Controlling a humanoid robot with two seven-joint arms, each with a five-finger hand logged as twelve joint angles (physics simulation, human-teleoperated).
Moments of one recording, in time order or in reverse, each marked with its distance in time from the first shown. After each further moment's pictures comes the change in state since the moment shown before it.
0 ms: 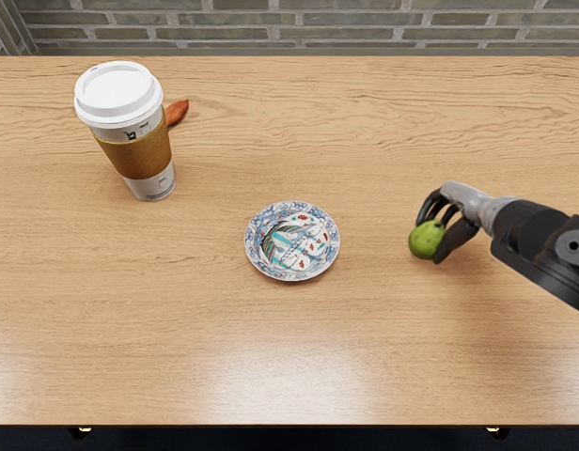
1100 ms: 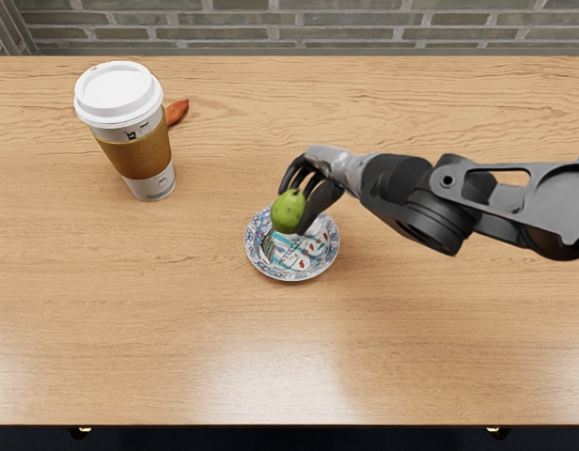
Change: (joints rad) left arm 0.002 0.000 0.000 0.000 0.000 0.000 0.001; right arm 0.098 0.392 0.185 -0.188 0.194 0.067 -0.001
